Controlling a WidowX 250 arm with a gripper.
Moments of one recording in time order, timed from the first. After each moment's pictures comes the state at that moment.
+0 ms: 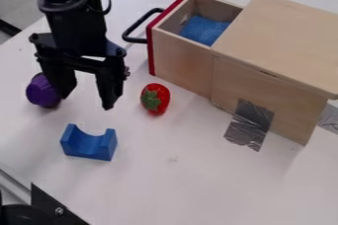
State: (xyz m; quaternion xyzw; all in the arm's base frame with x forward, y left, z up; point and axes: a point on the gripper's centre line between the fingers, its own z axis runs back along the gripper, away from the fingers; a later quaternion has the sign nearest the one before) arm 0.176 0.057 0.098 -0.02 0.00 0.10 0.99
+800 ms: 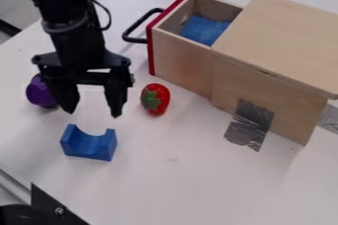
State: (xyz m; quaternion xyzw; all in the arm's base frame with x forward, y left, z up) arm 0.178 0.063 0.074 -0.04 -0.02 0.20 0.98
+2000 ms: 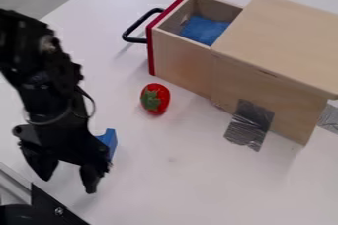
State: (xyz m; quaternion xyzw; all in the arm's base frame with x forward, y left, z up) arm 0.117 0.053 0.031 0.00 -0.01 0.16 0.99
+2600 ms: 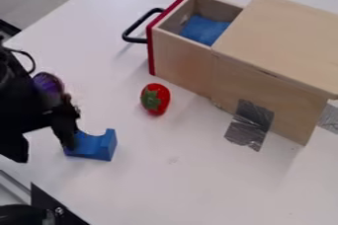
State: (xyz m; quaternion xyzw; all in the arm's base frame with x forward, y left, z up) arm 0.116 0.086 0.061 -0.07 -0.08 0.39 0.91
